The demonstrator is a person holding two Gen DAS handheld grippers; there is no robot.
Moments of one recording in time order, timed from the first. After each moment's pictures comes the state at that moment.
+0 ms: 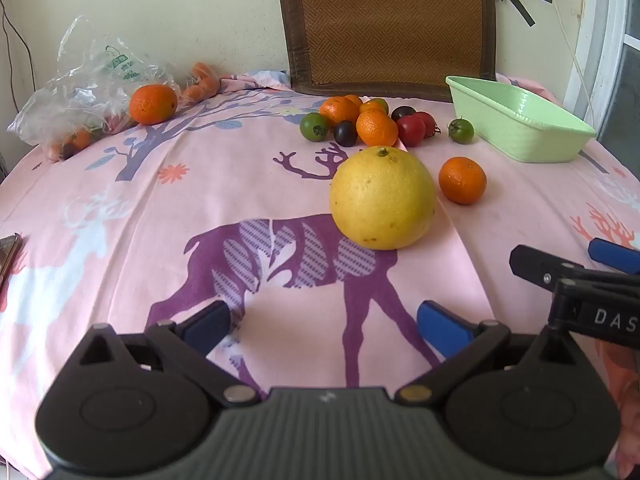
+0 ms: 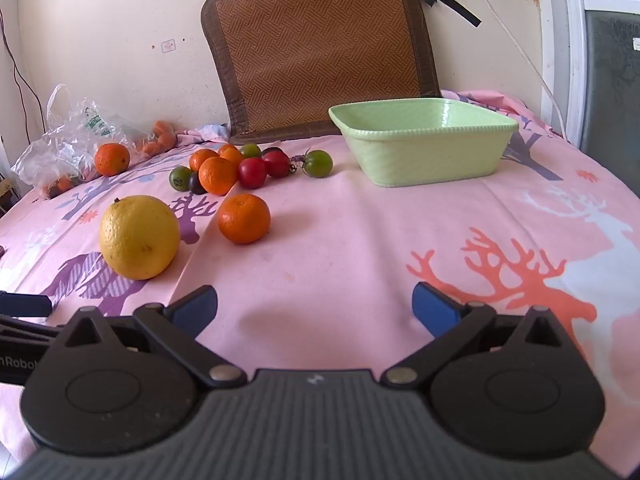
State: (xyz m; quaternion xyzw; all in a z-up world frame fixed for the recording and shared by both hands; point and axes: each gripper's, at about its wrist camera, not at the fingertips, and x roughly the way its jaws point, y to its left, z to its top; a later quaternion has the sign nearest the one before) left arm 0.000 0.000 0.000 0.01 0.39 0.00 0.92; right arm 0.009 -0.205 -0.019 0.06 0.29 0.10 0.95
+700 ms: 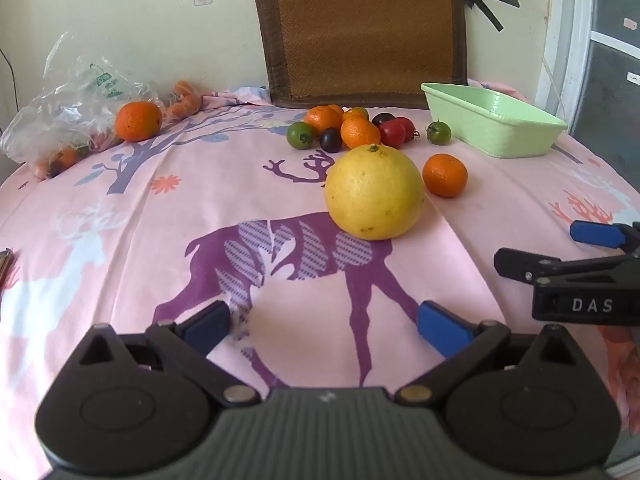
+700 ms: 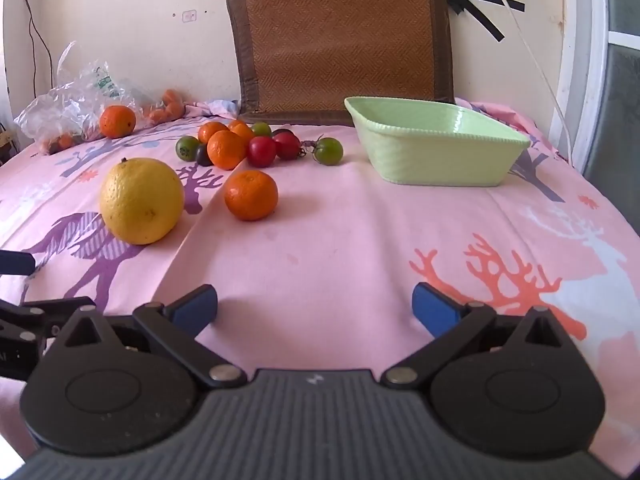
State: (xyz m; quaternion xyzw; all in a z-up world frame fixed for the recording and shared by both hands) left arm -0.015 0.012 -0.002 0.02 0.37 -0.05 0.93; right arm 0.007 -0.196 -0.020 -0.01 0.30 0.11 0.95
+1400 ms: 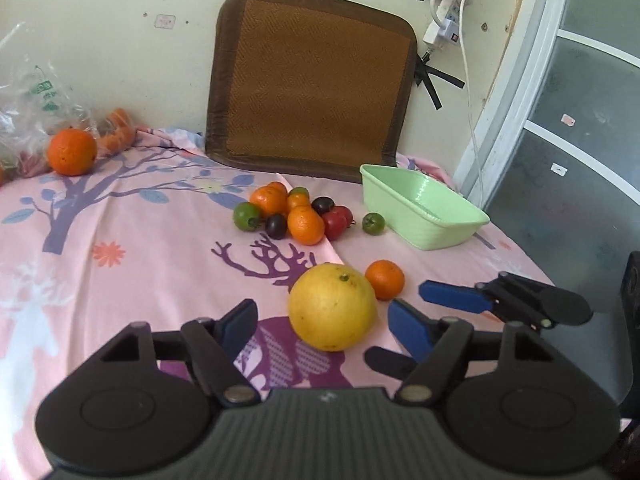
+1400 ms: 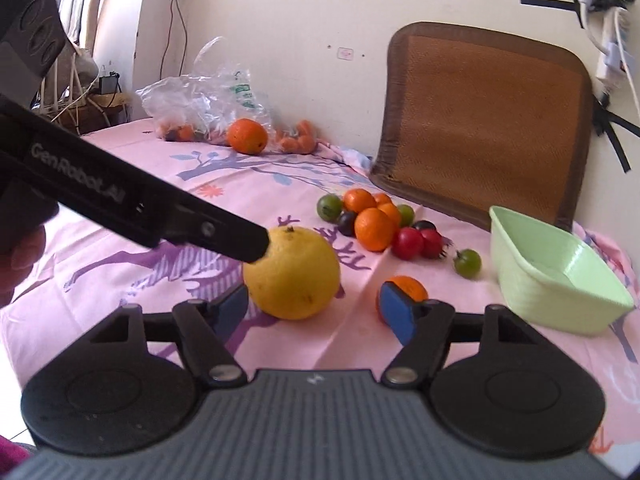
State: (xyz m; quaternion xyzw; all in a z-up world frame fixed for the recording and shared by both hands) left arm 0.030 0.062 0.040 -0.09 0.32 -0.21 0.92; right arm 0.021 -0.132 0.011 -0.12 0.21 0.28 0.93
